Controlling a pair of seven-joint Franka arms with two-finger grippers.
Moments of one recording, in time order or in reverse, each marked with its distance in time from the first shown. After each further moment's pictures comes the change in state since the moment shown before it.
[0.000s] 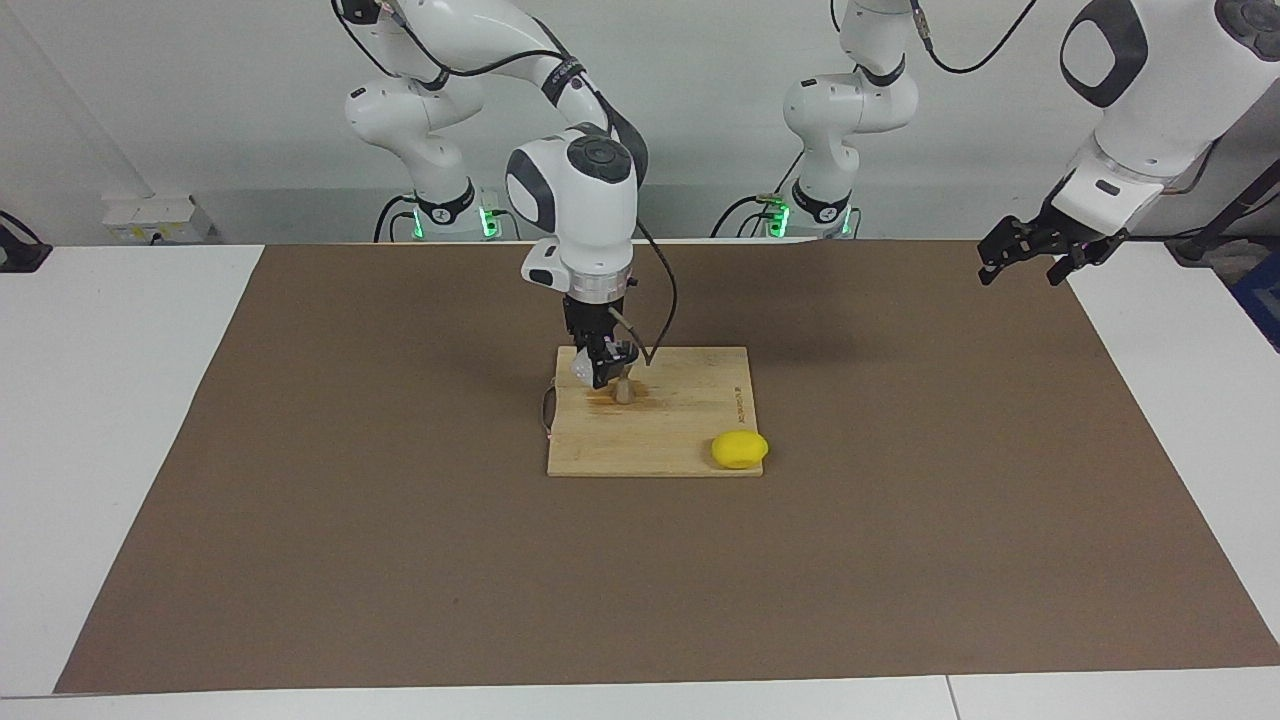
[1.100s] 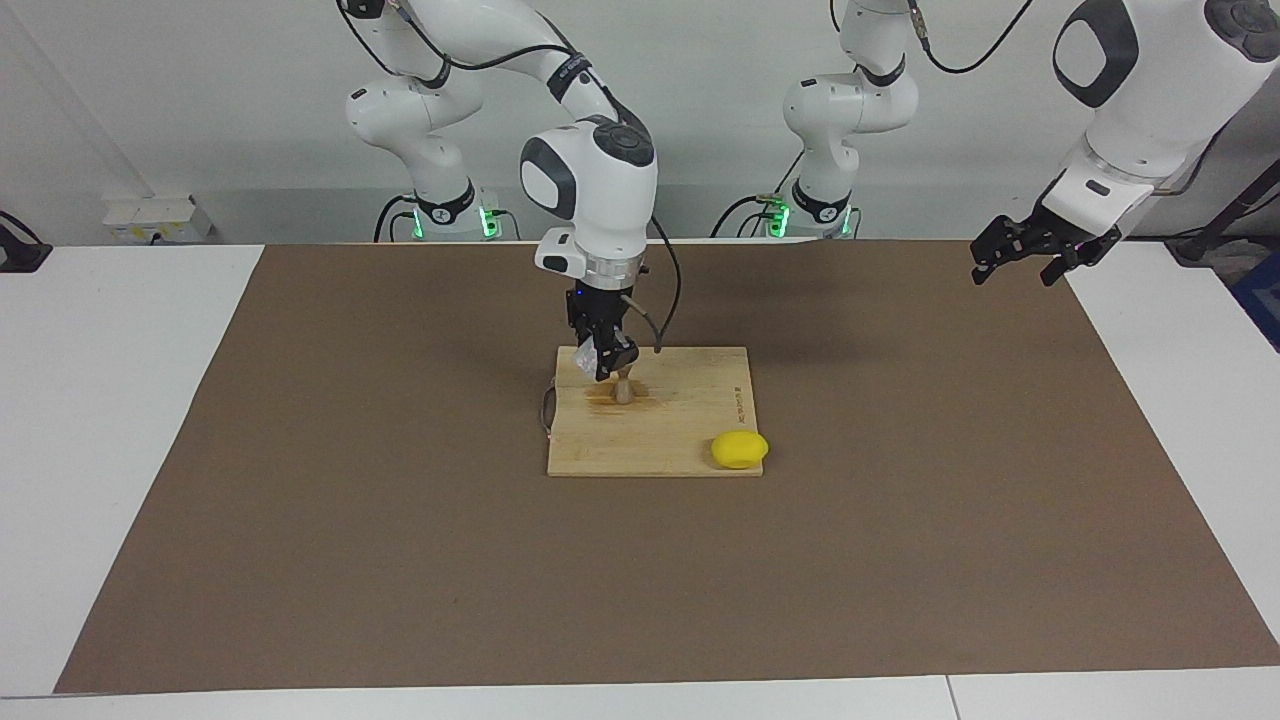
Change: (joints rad) left arm -0.002 0.000 -0.013 0.000 0.000 -0.003 0.000; right arm 0.043 -0.029 0.001 -0.044 -0.115 0.000 0.020
